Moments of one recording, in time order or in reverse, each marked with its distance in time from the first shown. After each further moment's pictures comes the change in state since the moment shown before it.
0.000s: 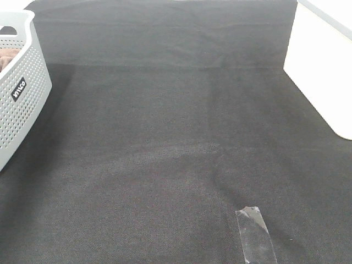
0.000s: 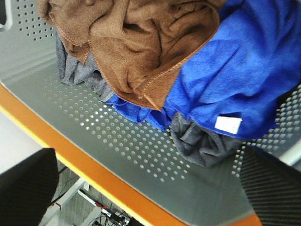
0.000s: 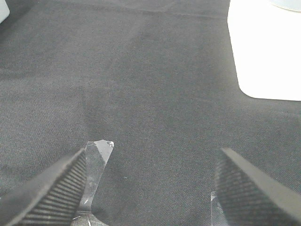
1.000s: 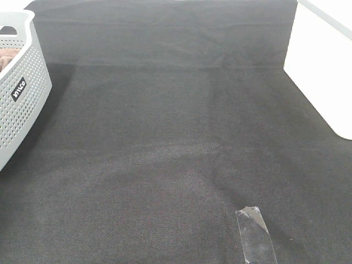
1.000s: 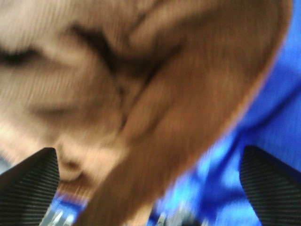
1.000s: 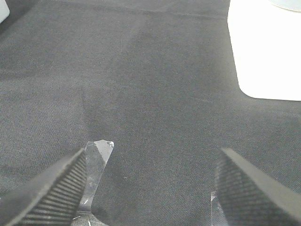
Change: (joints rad) left arm 0.158 0.402 -0.008 -0.064 -0.259 0.189; right arm 0.000 0.000 0.000 0.000 0.000 0.000
